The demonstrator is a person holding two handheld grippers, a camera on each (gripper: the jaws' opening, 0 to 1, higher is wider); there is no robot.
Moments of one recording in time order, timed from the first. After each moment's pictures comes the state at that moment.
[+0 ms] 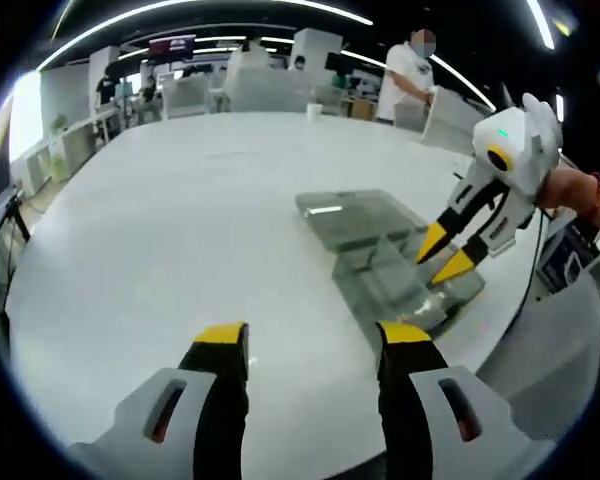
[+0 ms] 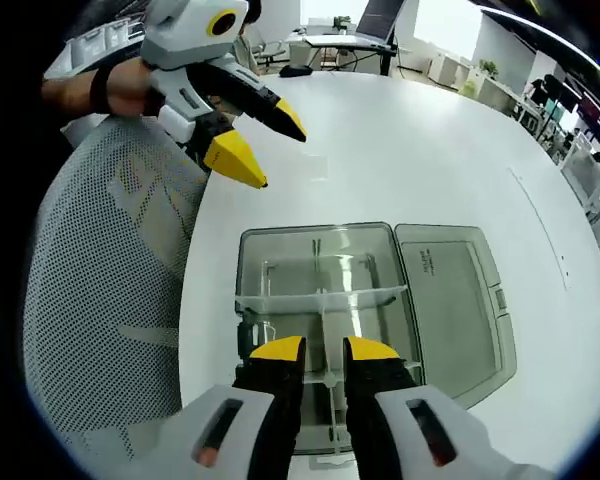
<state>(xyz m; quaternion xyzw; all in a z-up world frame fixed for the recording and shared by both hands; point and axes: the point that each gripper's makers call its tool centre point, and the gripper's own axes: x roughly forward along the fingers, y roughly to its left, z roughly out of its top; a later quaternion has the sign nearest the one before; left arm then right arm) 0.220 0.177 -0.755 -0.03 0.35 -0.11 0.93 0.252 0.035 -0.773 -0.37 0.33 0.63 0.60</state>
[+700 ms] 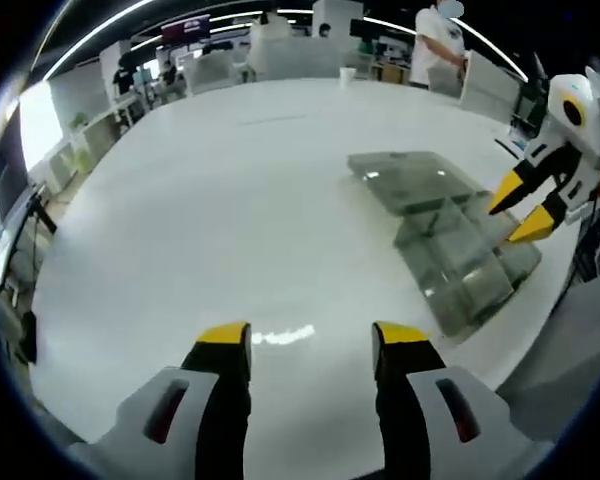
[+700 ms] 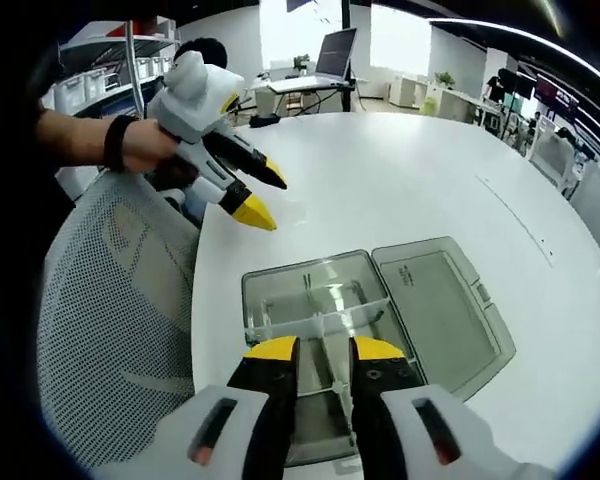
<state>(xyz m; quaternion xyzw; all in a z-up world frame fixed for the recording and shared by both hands) 0.224 0.217 -0.786 0.01 0.41 -0.04 0.91 0.251 0.041 -0.750 -0.27 0.31 0.62 0.67</state>
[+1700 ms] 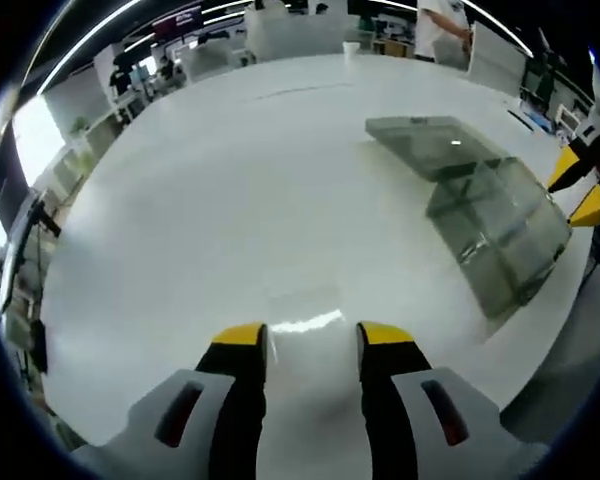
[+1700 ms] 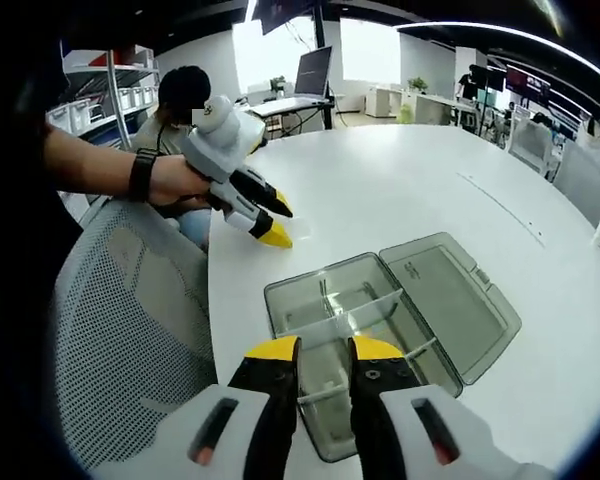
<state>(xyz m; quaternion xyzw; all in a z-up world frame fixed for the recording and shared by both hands) 0.226 0.231 -0.810 0.04 0.44 -0.02 0.89 0.231 0.035 -0.741 -0.23 0.31 0.60 0.70</state>
